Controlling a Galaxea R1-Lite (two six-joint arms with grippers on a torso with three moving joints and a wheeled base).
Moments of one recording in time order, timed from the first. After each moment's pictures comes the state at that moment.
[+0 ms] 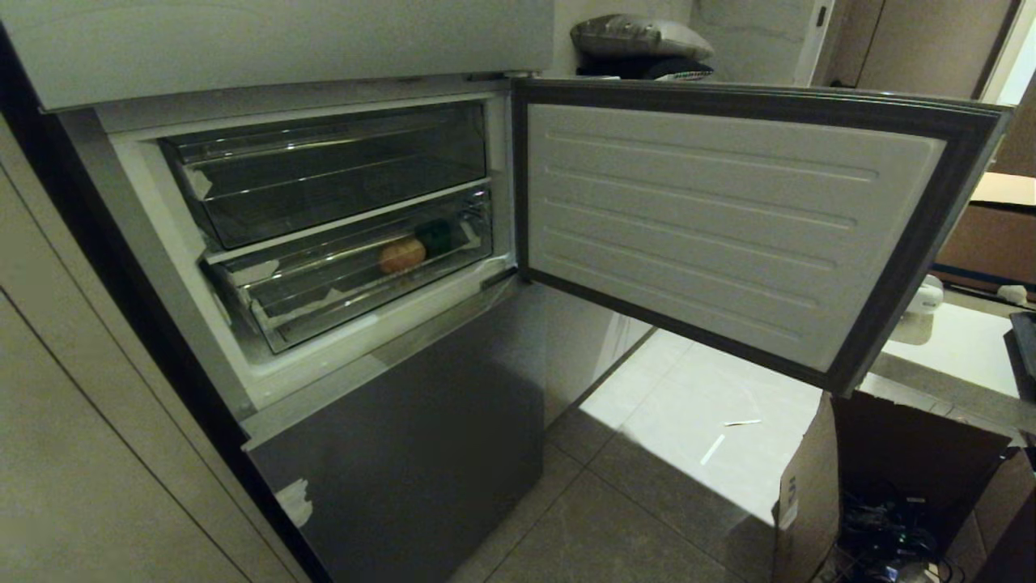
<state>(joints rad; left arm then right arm) 0.00 0.00 -0.04 0.10 0.01 0.00 -0.66 1.78 -0.93 -1.10 0.57 0.28</state>
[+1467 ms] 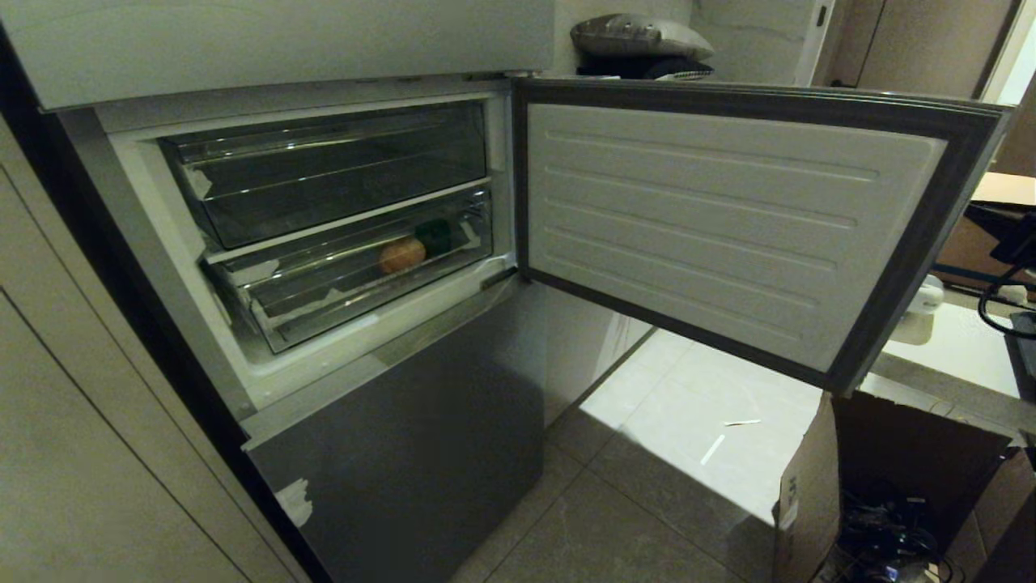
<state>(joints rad) 0.00 0.00 -0.04 0.10 0.01 0.00 -0.55 1.97 -1.16 -1.08 0.76 0.36</state>
